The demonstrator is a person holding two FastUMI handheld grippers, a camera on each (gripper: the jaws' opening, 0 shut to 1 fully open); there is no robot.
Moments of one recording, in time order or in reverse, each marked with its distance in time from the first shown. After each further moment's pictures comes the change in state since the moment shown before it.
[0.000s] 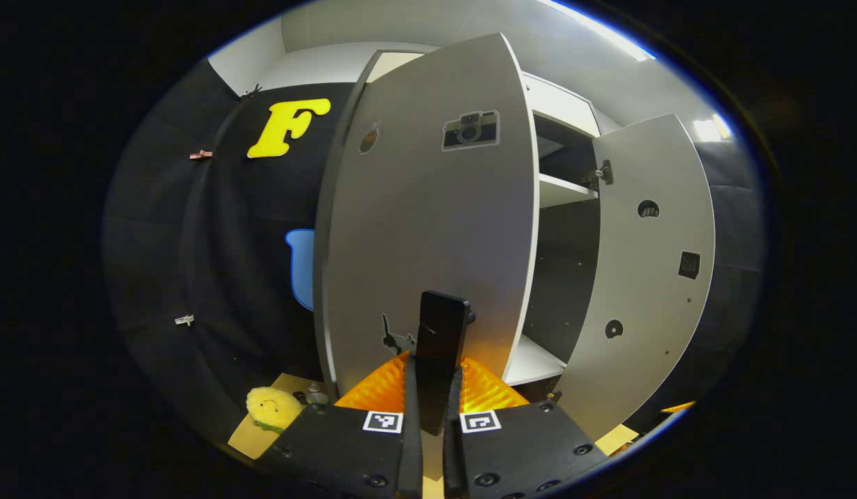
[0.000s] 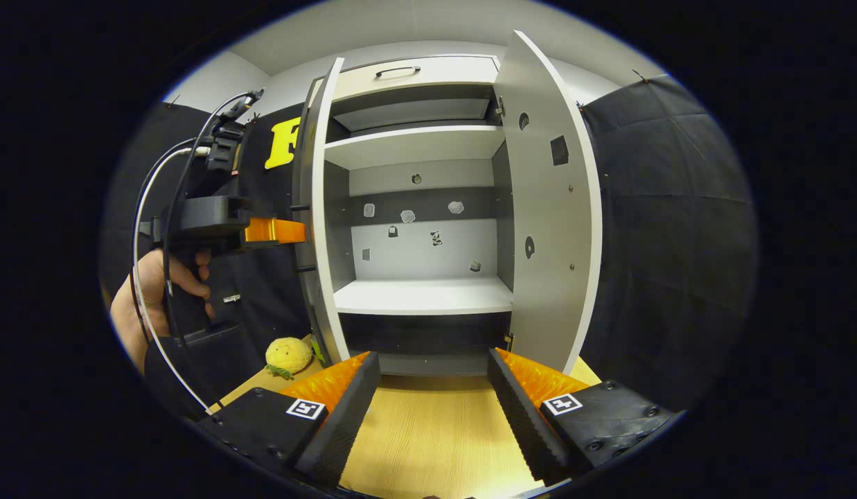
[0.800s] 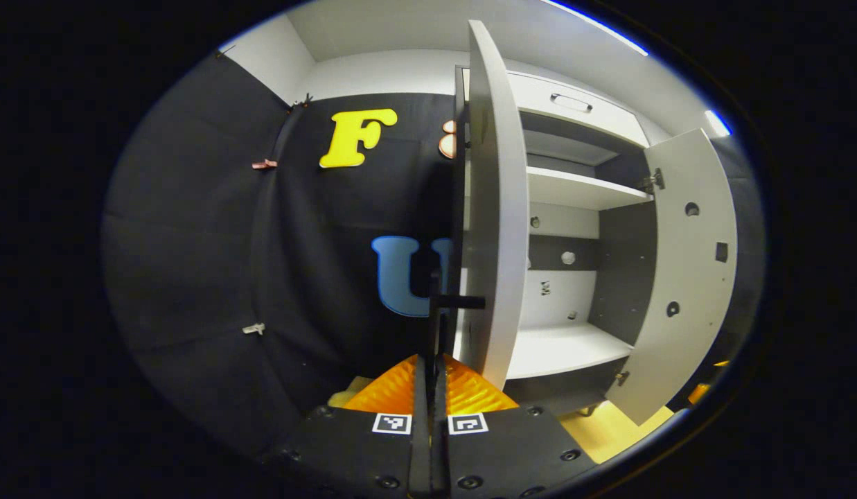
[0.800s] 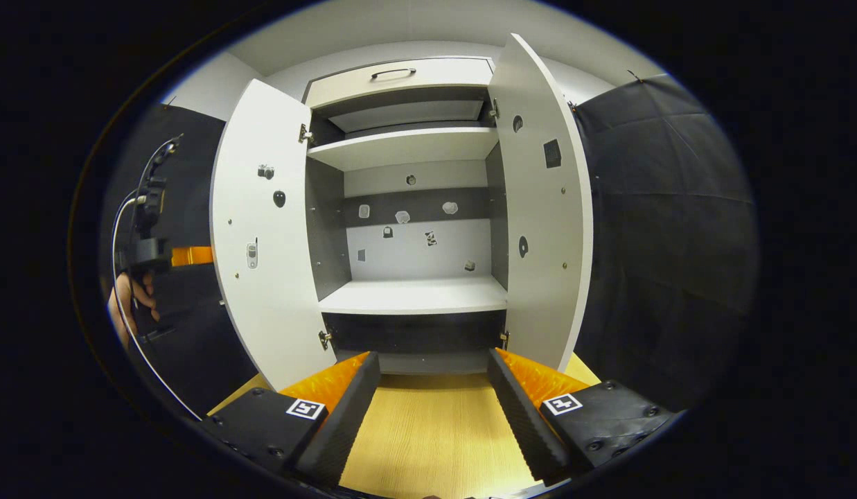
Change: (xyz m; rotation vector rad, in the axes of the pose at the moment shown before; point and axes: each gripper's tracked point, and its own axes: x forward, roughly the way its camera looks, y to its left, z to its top) left arm -0.059 0.119 -0.004 -0.038 -0.022 0.089; right arm -0.006 0.001 0.005 0.007 -0.003 -0.023
